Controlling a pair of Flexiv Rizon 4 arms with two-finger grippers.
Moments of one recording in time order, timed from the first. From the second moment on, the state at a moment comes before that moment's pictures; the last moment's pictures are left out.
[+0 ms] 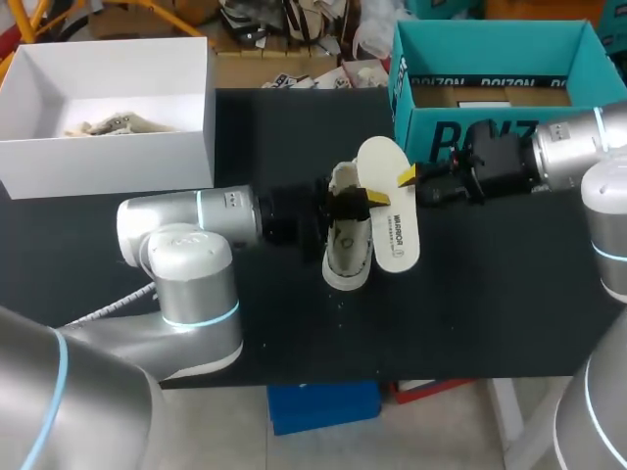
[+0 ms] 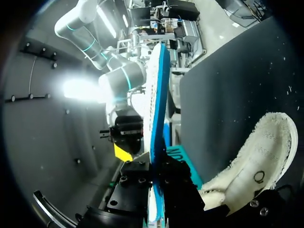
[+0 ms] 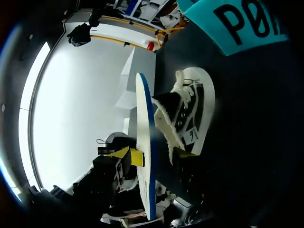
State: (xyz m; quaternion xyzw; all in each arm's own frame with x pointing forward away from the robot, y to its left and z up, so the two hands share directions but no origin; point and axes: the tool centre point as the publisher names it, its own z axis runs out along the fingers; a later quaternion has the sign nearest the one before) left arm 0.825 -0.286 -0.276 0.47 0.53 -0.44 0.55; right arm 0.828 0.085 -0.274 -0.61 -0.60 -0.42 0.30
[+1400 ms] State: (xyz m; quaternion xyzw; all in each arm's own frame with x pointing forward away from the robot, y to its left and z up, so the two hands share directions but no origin) left arm 0.697 -0.172 -0.336 0.58 0.62 -0.42 0.33; right arm 0.707 0.008 -0.194 -0.75 -0.53 -0.41 0.04
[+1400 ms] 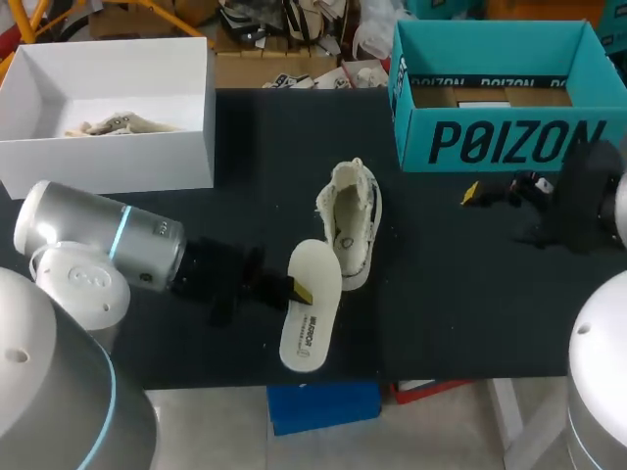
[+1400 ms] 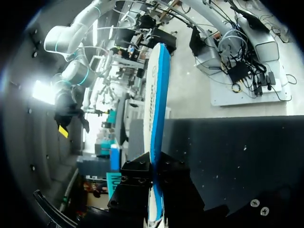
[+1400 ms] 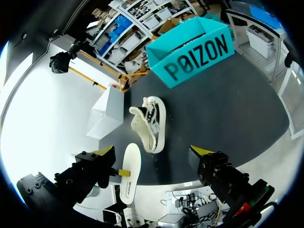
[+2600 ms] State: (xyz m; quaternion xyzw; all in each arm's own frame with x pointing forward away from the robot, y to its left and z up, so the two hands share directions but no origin) left arm 0.755 -0.202 -0.340 0.67 0.59 -0.42 0.15; right arm 0.703 0.006 -0.193 -0.75 -0.53 -0.41 0.04
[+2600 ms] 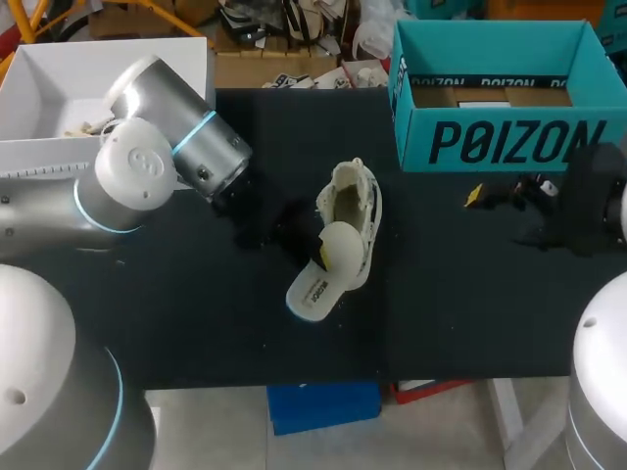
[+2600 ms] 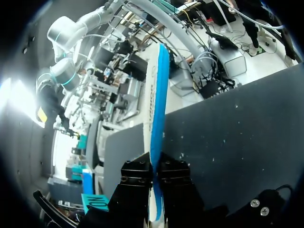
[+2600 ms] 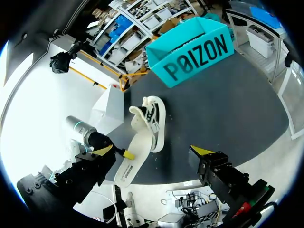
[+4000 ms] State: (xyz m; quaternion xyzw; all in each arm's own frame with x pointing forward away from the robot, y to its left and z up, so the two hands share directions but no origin) left arm 0.858 -0.247 -0.370 0.68 0.63 -0.33 0.15; right arm 0.703 0.006 -0.194 -0.75 -0.53 -0.41 0.04
